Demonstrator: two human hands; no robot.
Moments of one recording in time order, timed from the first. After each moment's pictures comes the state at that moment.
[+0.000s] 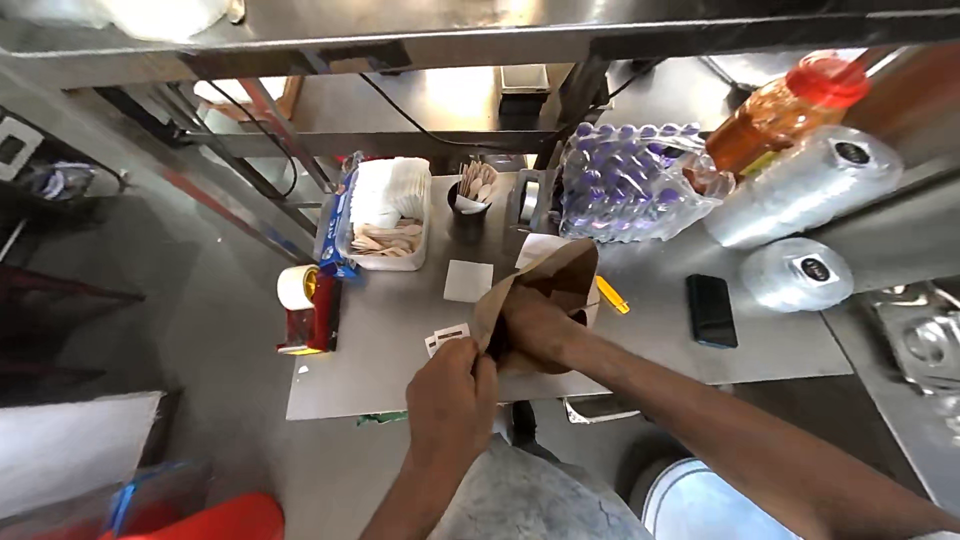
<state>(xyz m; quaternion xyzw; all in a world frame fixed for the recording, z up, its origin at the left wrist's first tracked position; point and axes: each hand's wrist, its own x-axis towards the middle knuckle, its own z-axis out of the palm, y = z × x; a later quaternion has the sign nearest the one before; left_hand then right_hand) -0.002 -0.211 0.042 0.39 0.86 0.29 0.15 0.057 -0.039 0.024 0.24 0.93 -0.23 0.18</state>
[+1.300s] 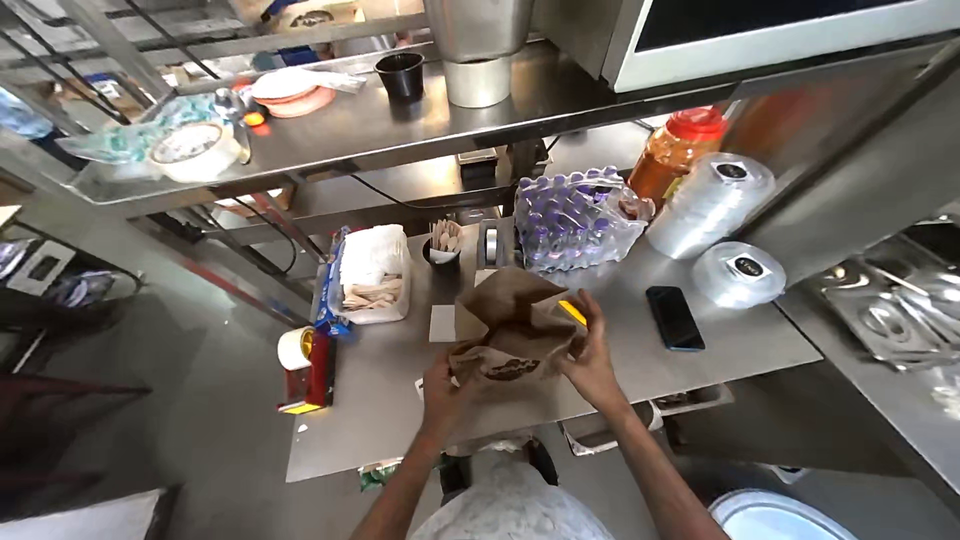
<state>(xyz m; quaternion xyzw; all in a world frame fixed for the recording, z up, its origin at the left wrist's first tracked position) -0.015 -0.174 -0.090 0.43 0.61 0.63 0.24 0.201 -0.023 -0.063 0.35 0.65 -0.54 -0.40</state>
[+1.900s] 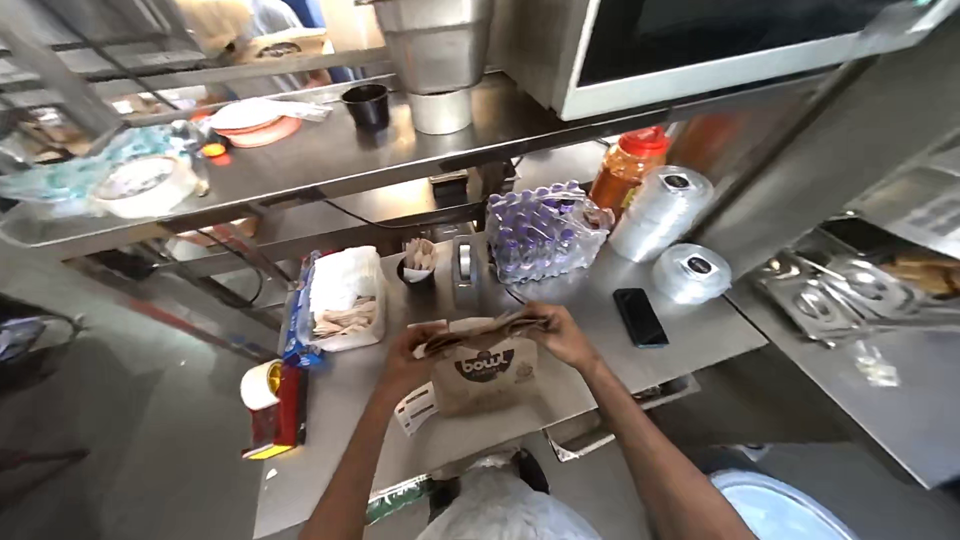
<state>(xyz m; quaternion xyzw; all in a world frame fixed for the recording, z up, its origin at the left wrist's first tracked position) -0.087 -0.121 -0.061 0.53 0.57 0.54 0.32 0.196 0.045 -0.053 0.20 0.75 -0.54 -0.34</state>
